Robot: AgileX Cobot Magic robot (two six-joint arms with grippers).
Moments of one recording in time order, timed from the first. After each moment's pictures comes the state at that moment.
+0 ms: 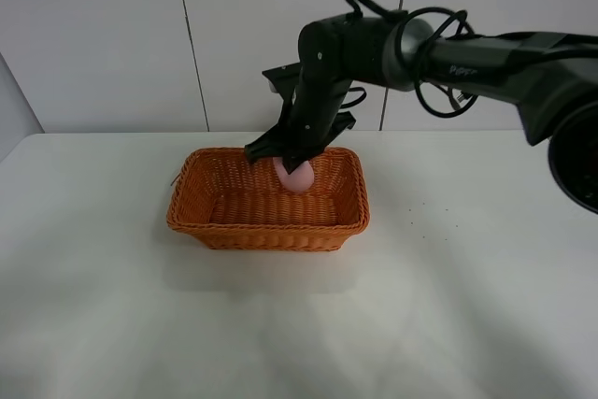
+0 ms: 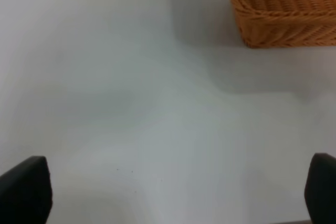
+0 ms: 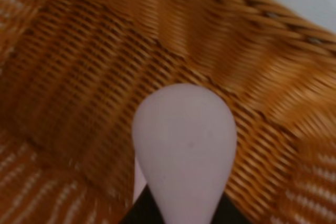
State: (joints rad) left arm -0.02 -0.01 -0.49 -0.02 1.05 0.05; right arm 0.62 2.20 -1.86 0.01 0.92 0.04
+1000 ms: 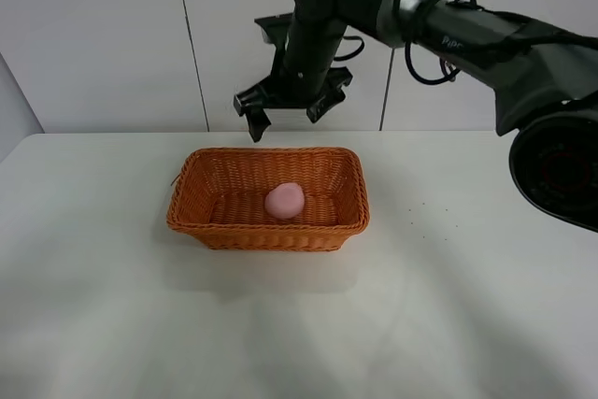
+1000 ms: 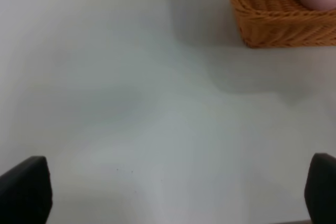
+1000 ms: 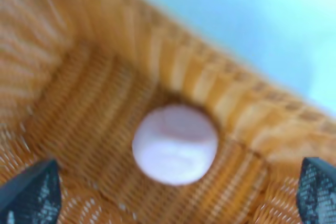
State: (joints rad) left arm -0.02 -0.01 -0.49 -0.02 1.05 0.05; right arm 0.61 2.26 -2.25 0.01 1.20 0.04
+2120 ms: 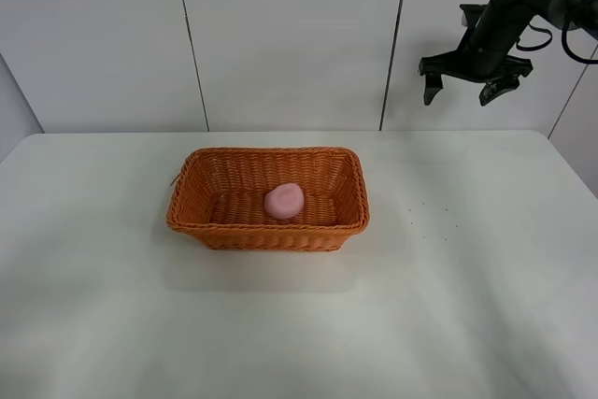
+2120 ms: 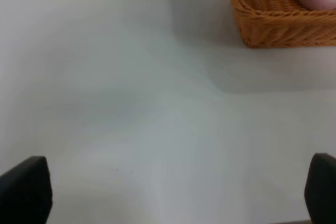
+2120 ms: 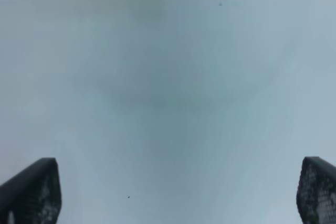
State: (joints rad) left arm -0.02 -0.01 -0.49 -0.02 1.05 0.05; right arm 0.05 2.31 -2.27 0.00 1.21 0.04
